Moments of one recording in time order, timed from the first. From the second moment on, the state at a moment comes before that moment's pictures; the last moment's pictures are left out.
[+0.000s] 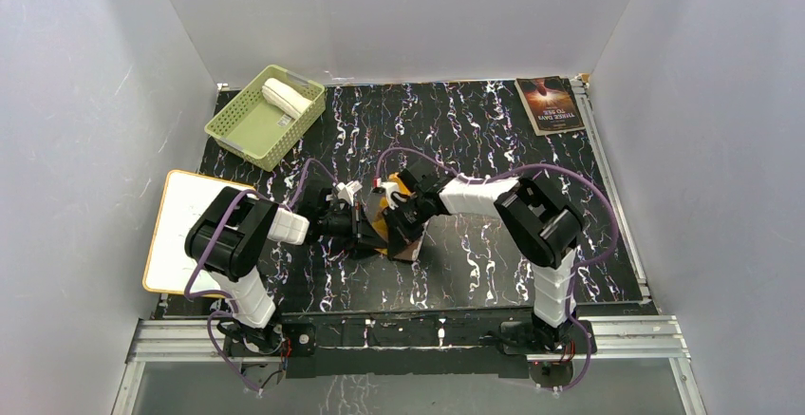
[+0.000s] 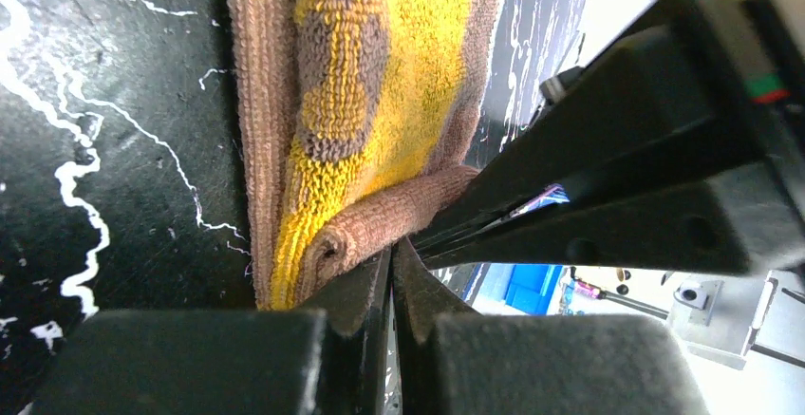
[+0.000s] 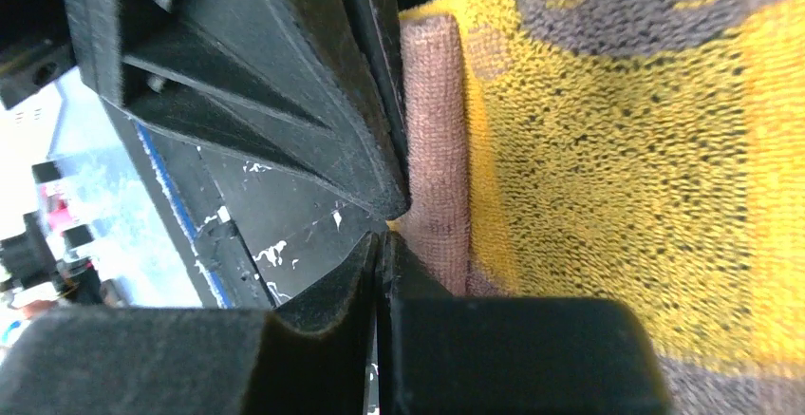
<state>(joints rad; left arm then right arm) -0.38 1.75 0.52 0.40 0.86 -0.72 0.73 1.93 1.15 -0.33 -0.71 0.11</state>
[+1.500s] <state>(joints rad) -0.23 1.73 0.81 0.02 0.83 -0.56 0.61 1.99 0.96 -0.09 -1.05 0.13</state>
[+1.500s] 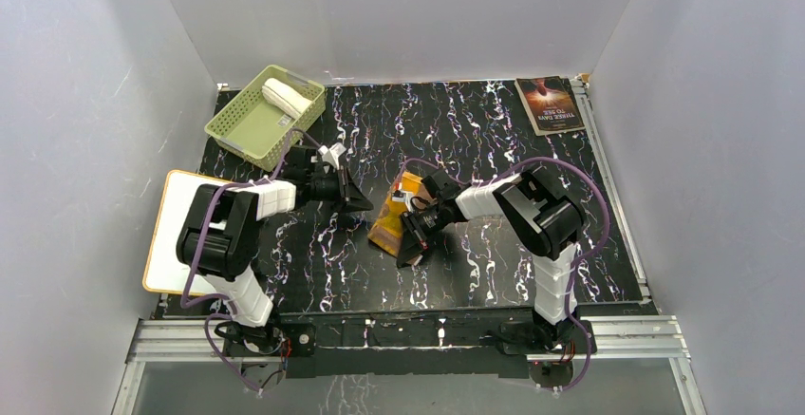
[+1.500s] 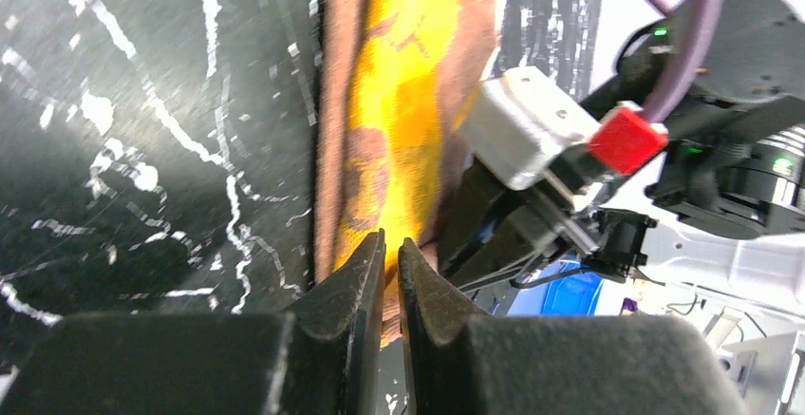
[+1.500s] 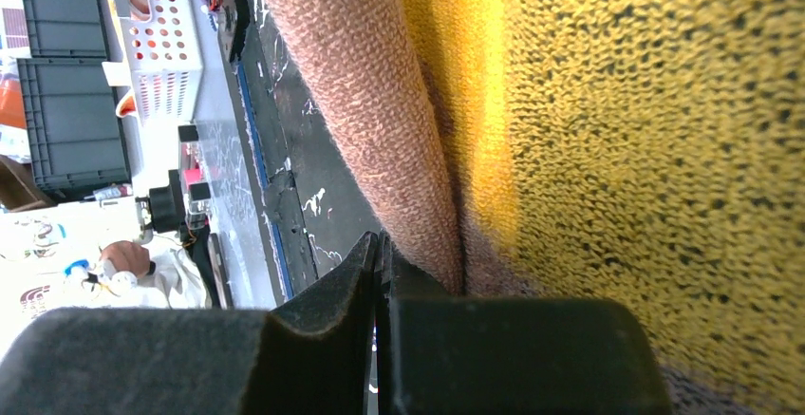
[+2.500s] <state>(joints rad) -0.32 1.75 0.57 0.41 0.70 -0.80 0.61 2.07 1.13 -0.39 -1.07 0.01</state>
